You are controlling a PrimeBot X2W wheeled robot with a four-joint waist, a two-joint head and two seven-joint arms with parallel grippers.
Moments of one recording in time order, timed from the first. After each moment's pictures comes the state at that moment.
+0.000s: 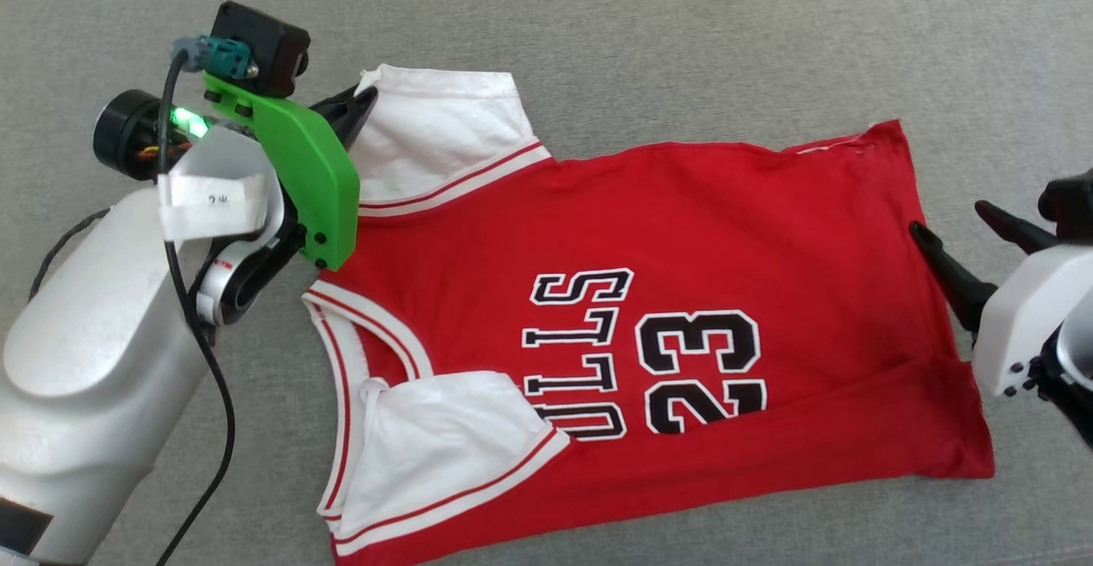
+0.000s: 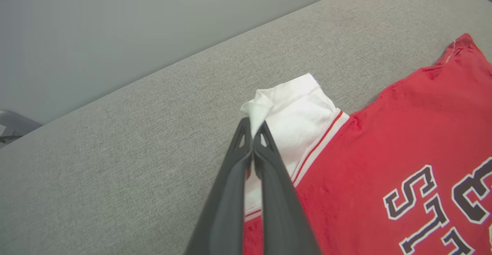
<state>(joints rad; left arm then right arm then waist) -0.82 0.58 -0.65 0.20 -0.73 -0.03 0.39 -0.28 -0.47 0.12 -0.08 0.45 0.13 0.47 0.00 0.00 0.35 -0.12</state>
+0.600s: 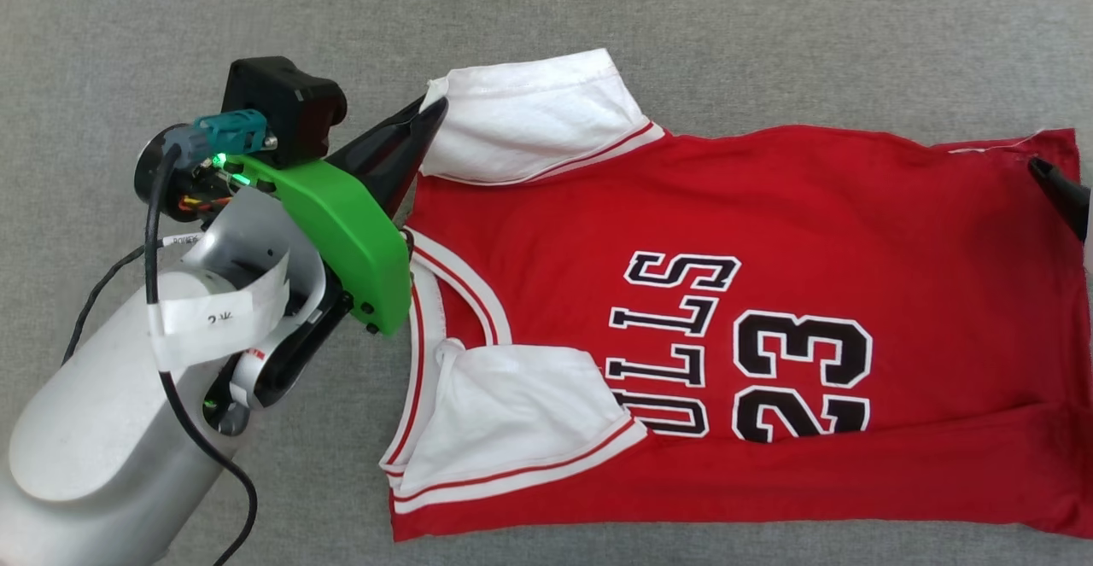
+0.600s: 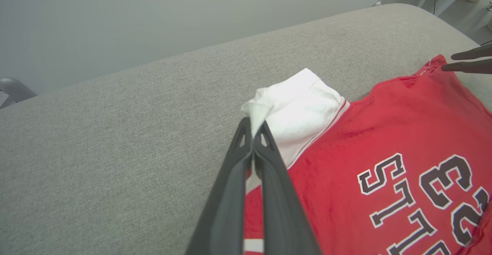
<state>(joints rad) -0.67 0.61 -0.61 -0.18 -0.75 0.10 0.34 -0.56 -0.59 0.10 0.18 0.50 0.13 0.74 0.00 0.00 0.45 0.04</state>
